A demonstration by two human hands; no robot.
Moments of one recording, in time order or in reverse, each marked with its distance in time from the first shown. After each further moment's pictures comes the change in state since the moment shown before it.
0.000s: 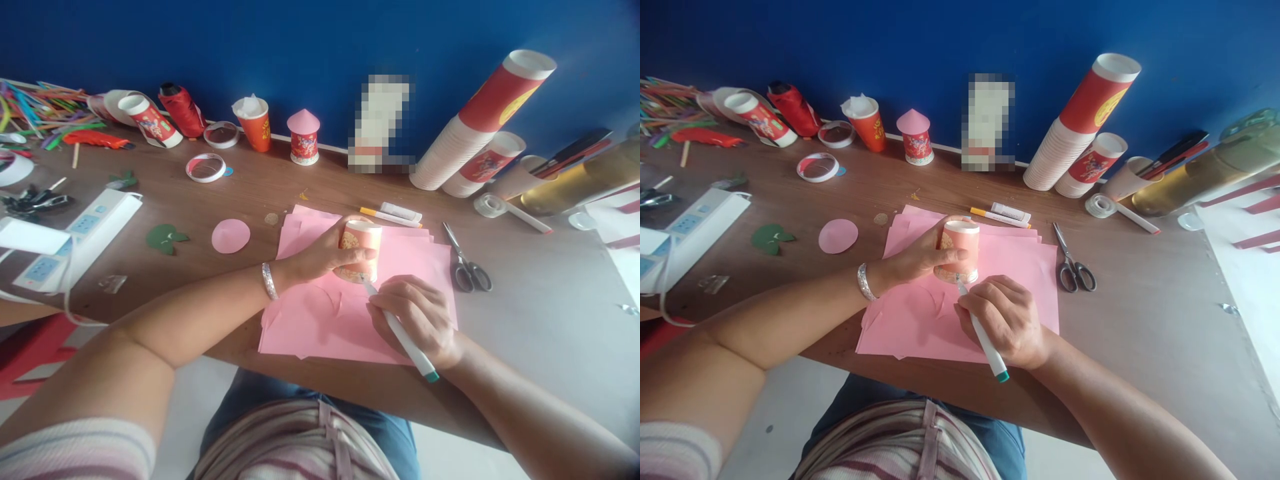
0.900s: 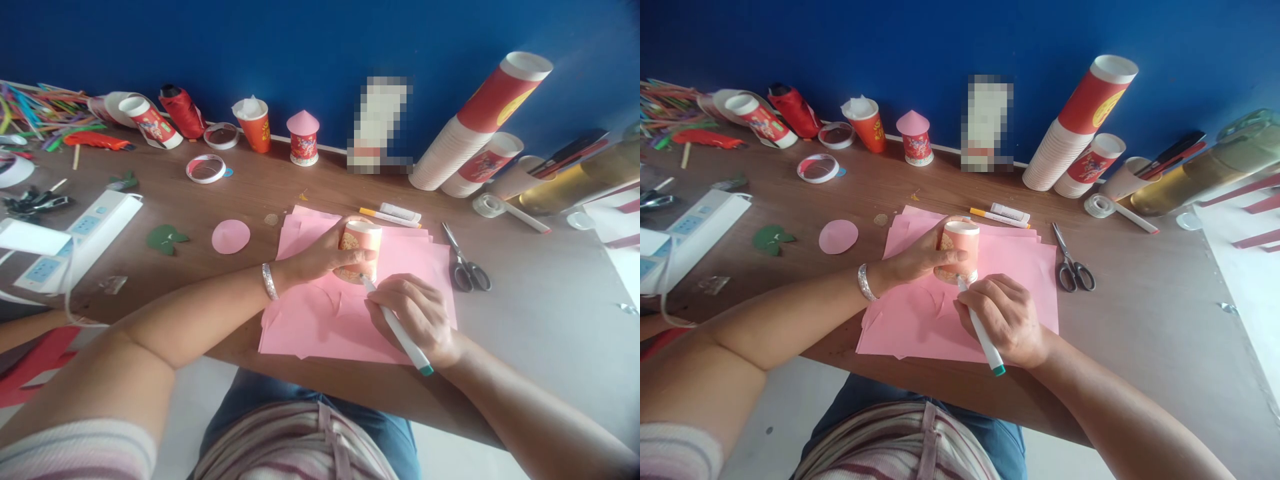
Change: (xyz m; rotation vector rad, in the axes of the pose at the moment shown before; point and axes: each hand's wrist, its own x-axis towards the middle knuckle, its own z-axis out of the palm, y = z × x) left_hand -0.001 0.001 0.001 0.008 -0.002 0.010; right_hand 0.001 -0.001 0.000 -0.018 -0.013 0.016
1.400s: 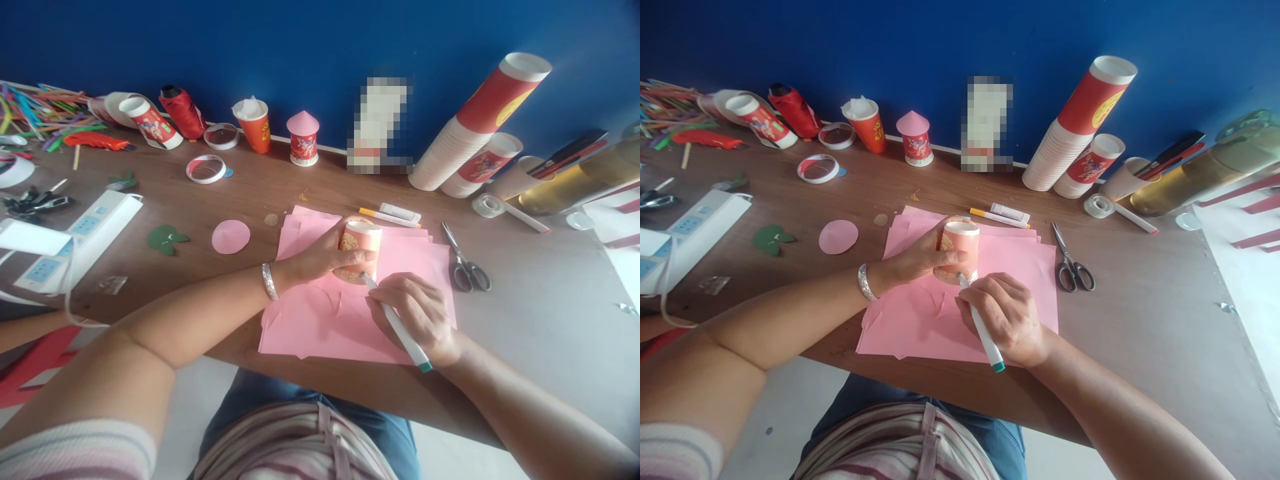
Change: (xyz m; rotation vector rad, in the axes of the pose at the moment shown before) left_hand 0.000 -0.003 -0.002 -0.002 -0.011 -0.015; right_hand 0.002 0.001 0.000 -0.027 0.002 0.002
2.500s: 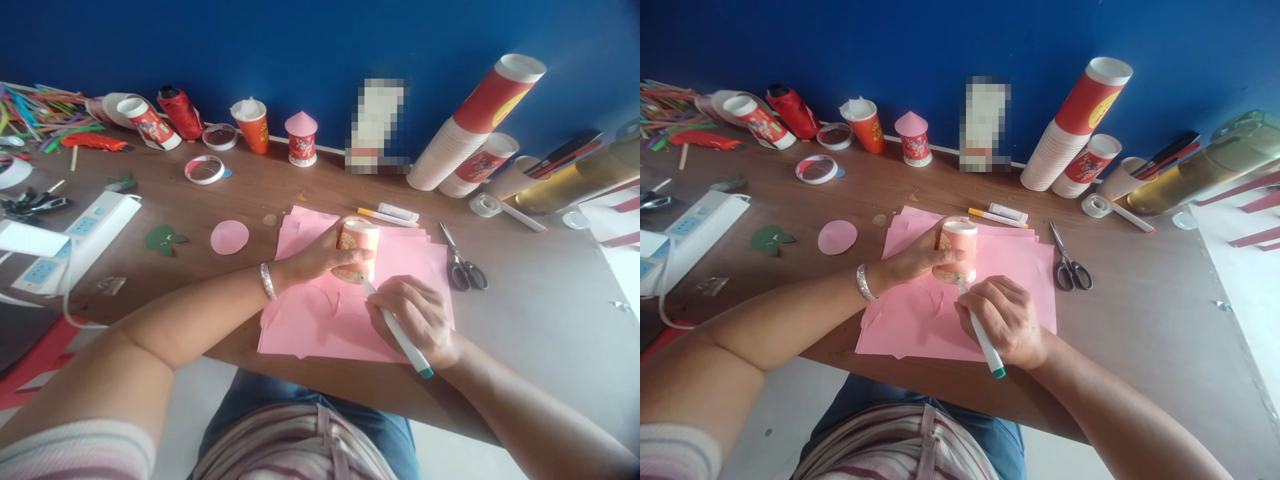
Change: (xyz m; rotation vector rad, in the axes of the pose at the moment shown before) left_hand 0.001 0.001 0.002 -0.013 0.028 -0.008; right_hand -0.007 -0.004 0.001 0.009 0.010 0.017
